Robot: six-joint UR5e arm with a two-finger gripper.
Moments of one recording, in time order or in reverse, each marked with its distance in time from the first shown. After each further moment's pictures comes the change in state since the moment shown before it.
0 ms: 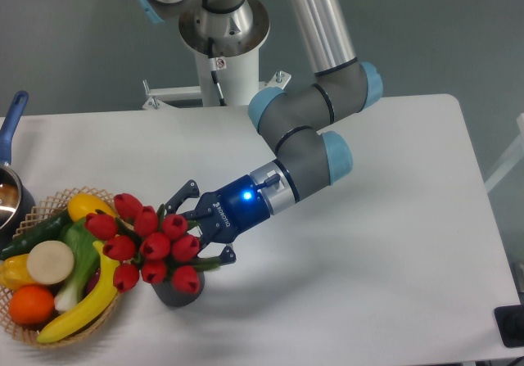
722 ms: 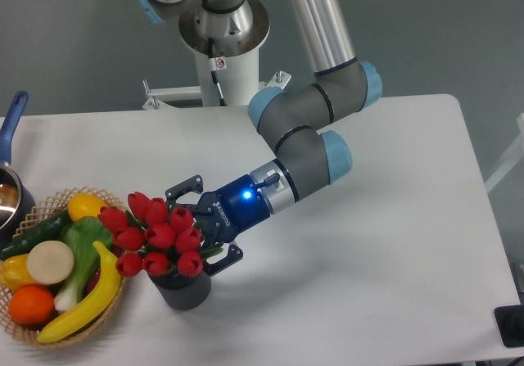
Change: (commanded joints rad) arm 0.000 0.005 -0.011 0.002 0.002 0.002
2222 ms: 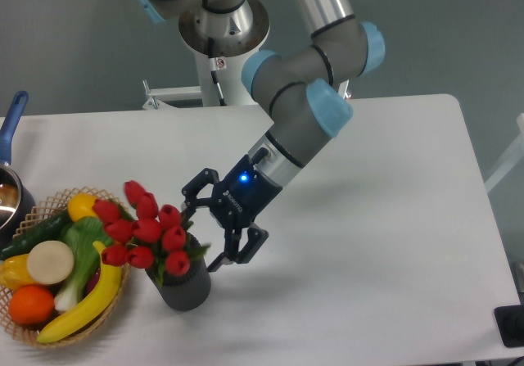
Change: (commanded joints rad) arm 0.000 0.205 0.070 -0.005 0.707 0.003
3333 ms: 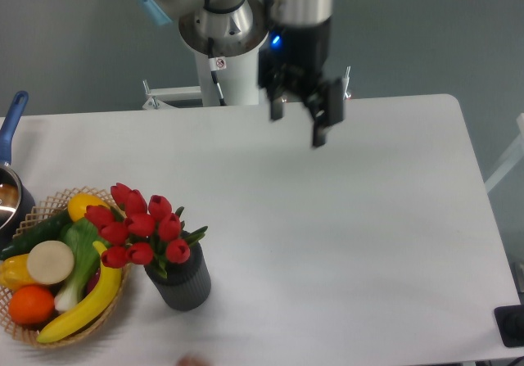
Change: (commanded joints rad) arm 0.218 0.385 0.110 -0.509 0.559 0.392
